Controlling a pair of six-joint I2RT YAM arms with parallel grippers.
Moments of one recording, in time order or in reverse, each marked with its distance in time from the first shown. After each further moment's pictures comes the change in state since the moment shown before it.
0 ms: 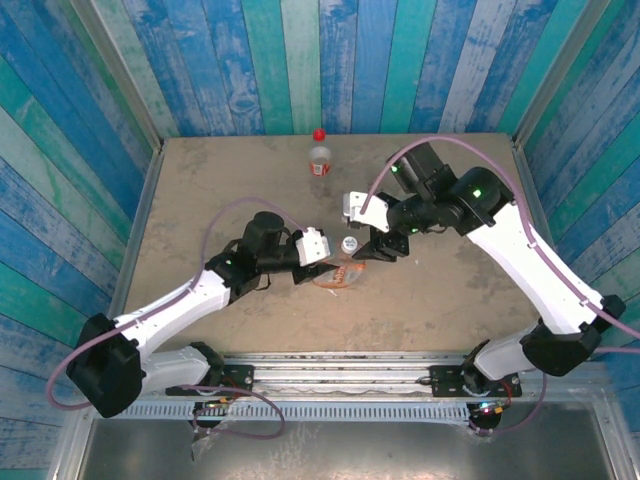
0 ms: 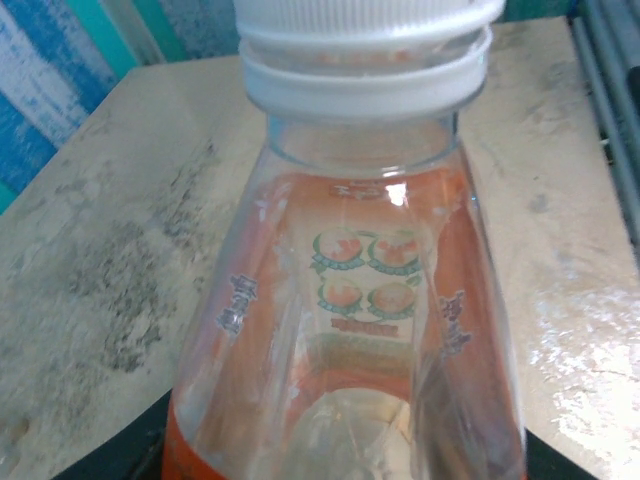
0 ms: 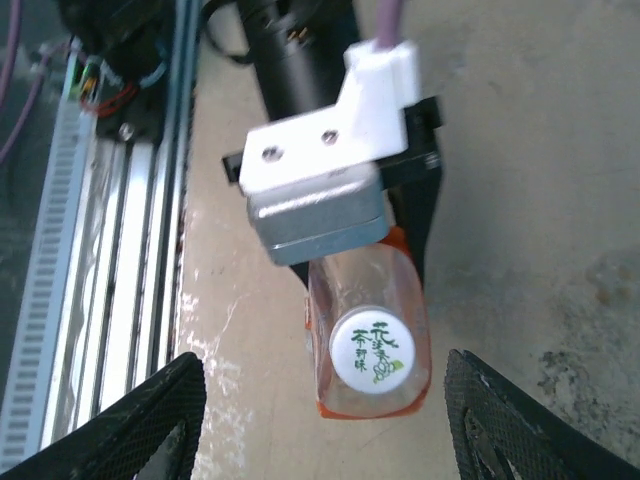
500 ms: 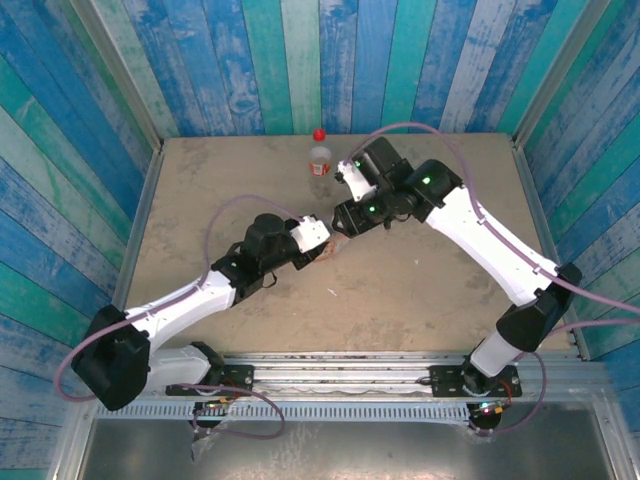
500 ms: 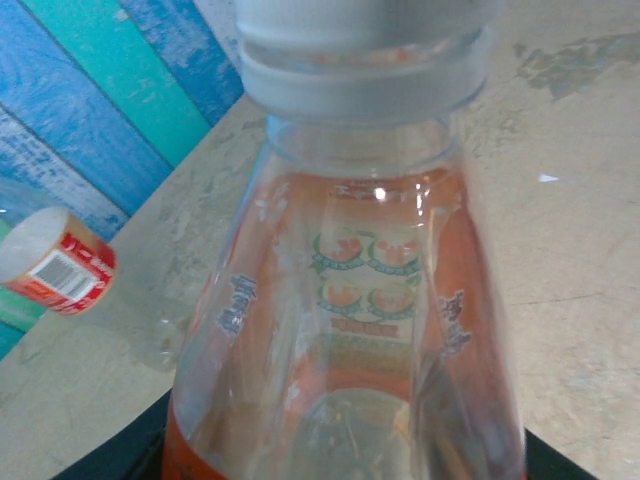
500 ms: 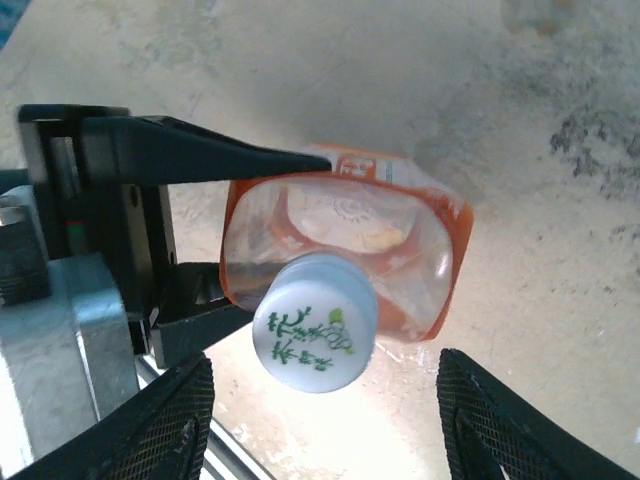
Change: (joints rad) left arm 0.000 0.036 -0.069 0.200 -0.365 -0.048; right arm -0.004 0.148 0.003 0.161 0.271 0.896
